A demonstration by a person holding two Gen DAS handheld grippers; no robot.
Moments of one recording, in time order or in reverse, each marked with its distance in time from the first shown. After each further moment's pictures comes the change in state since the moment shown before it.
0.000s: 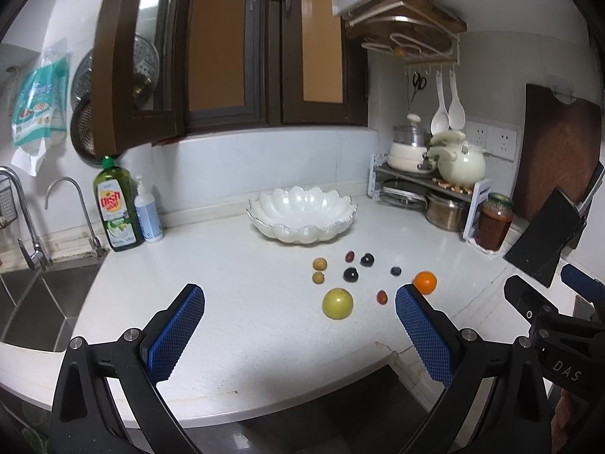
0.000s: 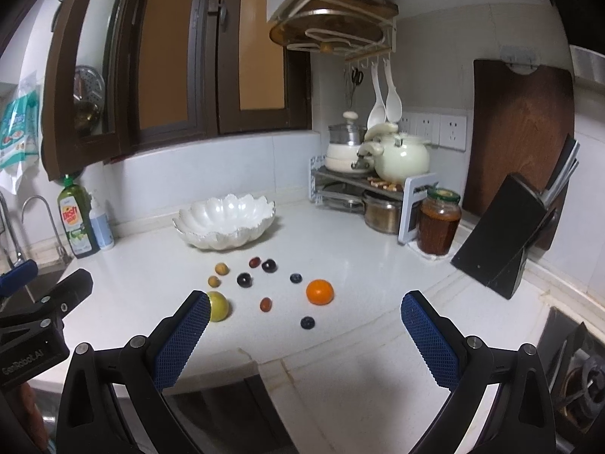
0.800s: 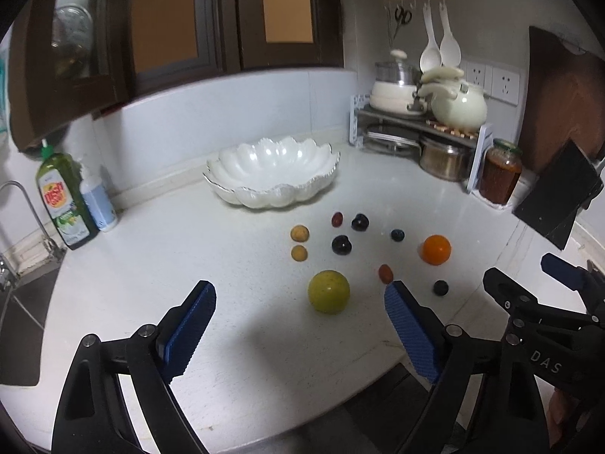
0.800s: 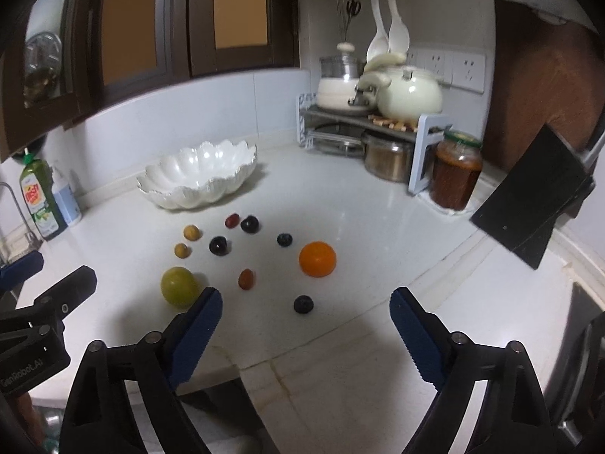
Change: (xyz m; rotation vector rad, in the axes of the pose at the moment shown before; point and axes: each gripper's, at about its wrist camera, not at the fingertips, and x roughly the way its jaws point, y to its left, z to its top) left arm 0.118 -0.017 0.000 0.092 0.192 -0.078; right arm 0.110 0.003 -0.010 0.031 0.215 -0.044
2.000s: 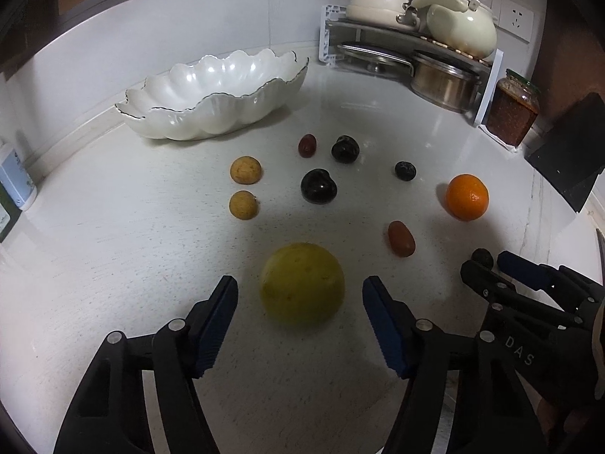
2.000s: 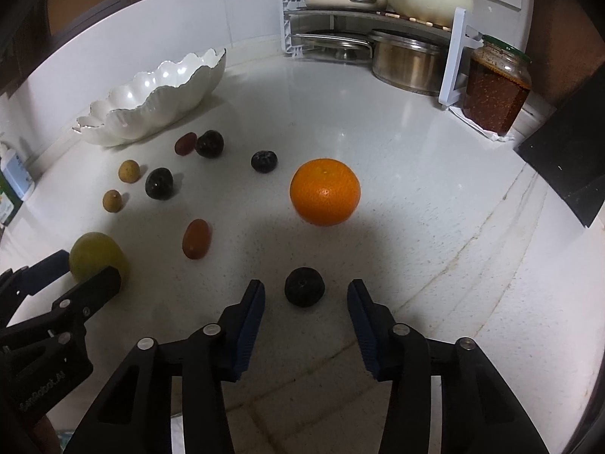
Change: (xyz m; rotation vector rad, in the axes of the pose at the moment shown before) left arm 0.142 -0.021 -0.012 0.052 0.257 -0.143; right arm 0.131 0.003 -0.019 0.043 0.282 -0.035
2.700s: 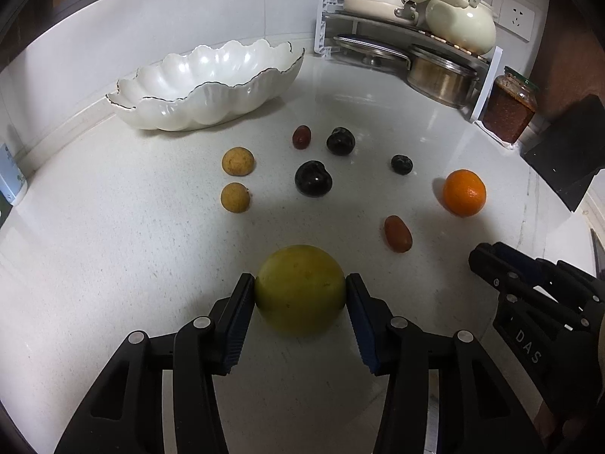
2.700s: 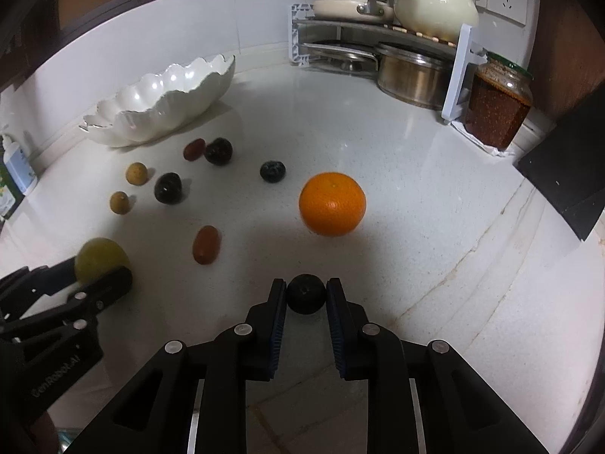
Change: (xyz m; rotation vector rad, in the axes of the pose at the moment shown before) left arm 0.003 0.002 0.001 -0.011 0.027 -0.036; right arm -0.008 0.007 0.003 -0.033 -0.042 -0.005
